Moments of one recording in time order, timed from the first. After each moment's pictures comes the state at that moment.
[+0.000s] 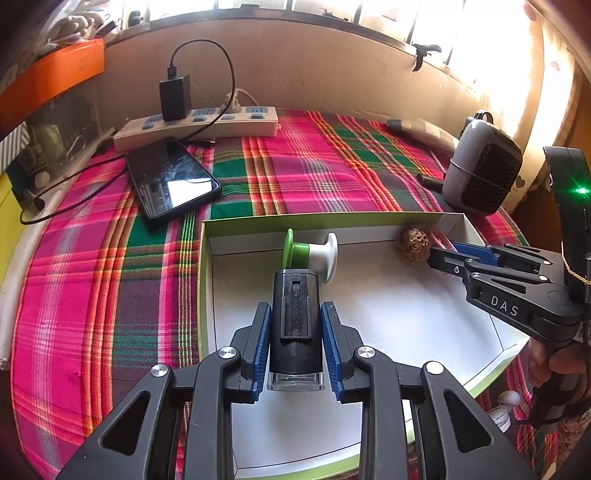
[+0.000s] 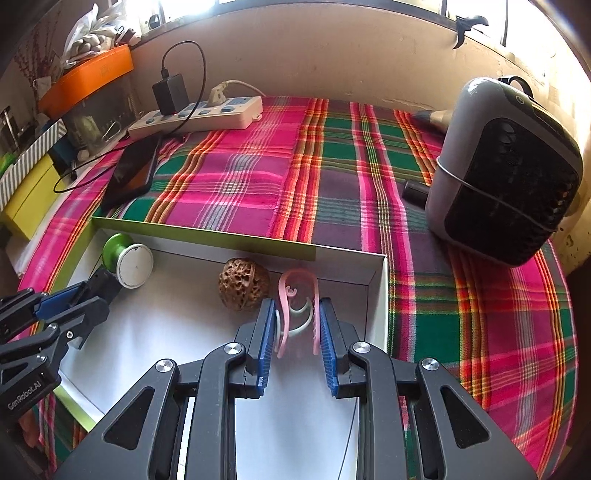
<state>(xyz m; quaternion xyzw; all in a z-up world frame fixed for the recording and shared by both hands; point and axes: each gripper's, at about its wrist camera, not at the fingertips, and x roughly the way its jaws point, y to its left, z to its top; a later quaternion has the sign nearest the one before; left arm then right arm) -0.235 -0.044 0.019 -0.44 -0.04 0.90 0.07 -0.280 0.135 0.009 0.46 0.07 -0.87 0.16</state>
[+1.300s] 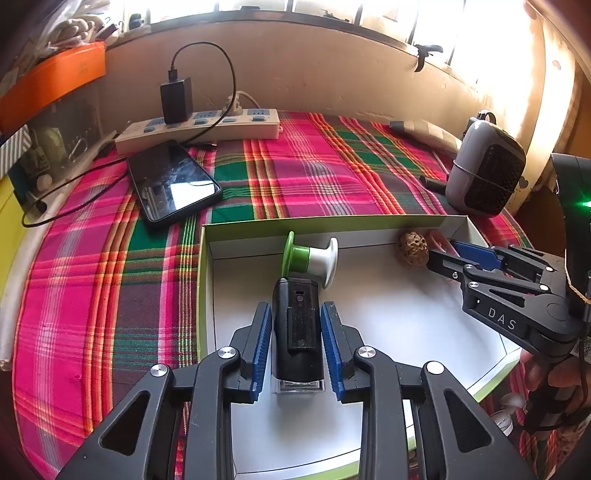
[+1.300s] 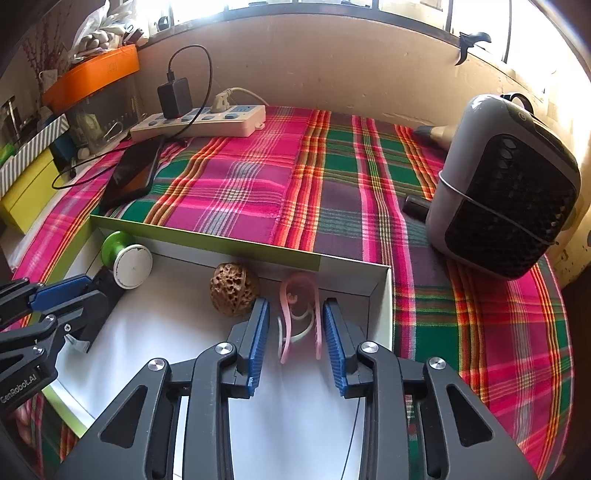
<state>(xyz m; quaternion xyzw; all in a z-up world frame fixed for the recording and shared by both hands) -0.235 -0.042 0.018 -0.43 -0.04 0.90 0.07 -0.274 0.130 0.009 0.43 0.09 -0.88 0.16</state>
